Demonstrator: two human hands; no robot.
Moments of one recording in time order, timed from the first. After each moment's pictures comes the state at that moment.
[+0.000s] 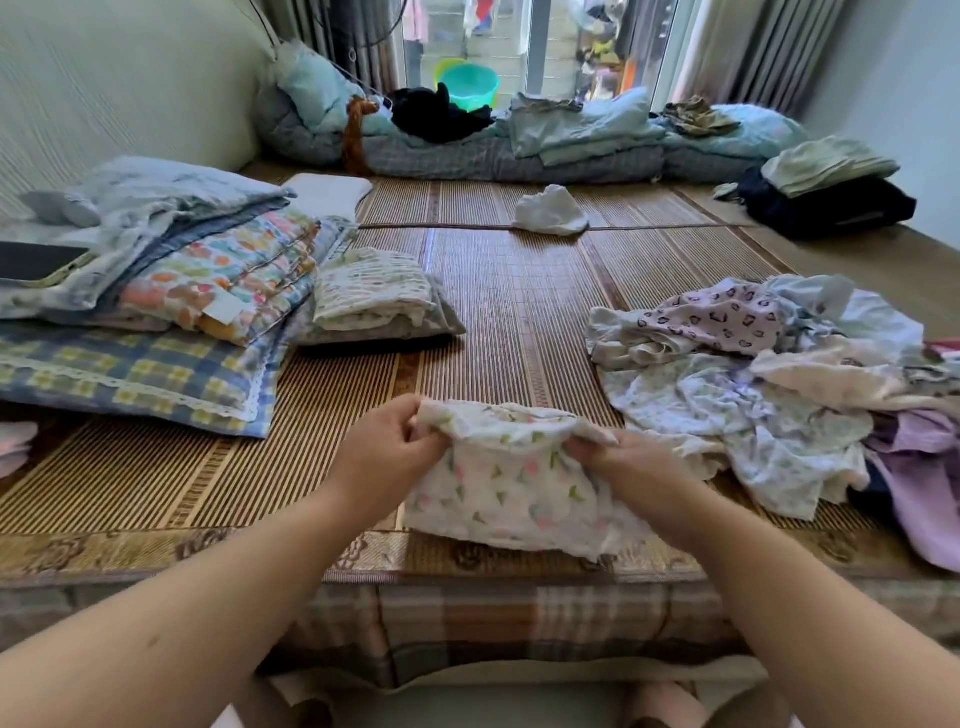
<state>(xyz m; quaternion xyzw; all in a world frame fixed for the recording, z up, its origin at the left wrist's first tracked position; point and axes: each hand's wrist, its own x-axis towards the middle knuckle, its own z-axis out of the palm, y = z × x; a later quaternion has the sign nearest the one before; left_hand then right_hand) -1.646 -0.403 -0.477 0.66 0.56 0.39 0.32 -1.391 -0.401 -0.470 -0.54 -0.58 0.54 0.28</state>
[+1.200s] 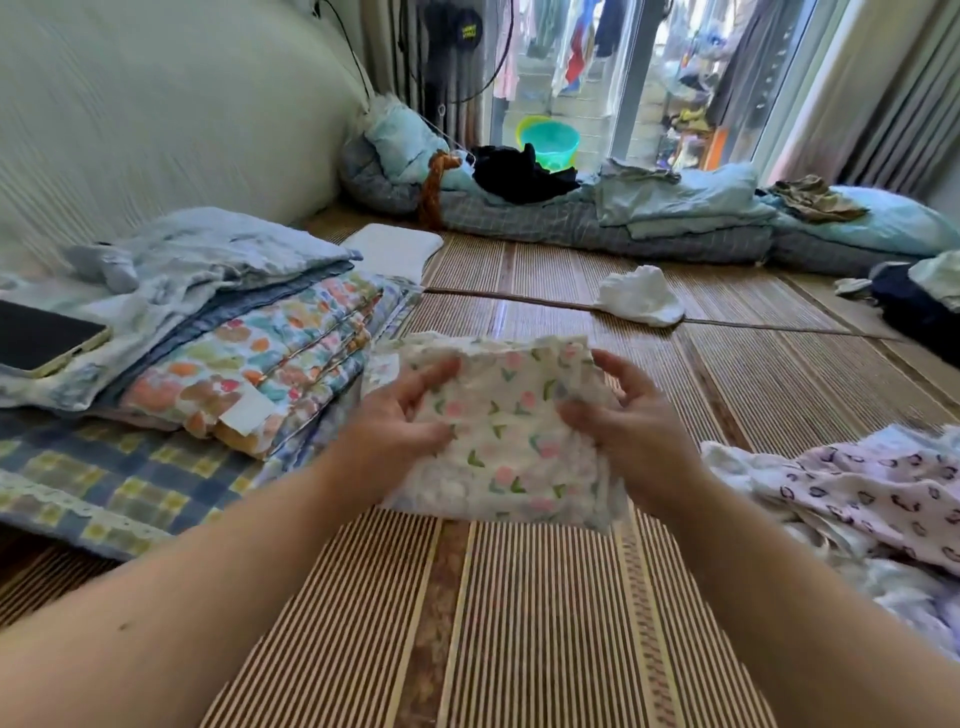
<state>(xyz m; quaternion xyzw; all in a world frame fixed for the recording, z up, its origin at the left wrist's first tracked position) -1.720 -0.227 -0.434 0.53 0.49 0.51 0.47 -1.491 -0.181 -0.420 -0.41 -0.52 0.59 0.46</state>
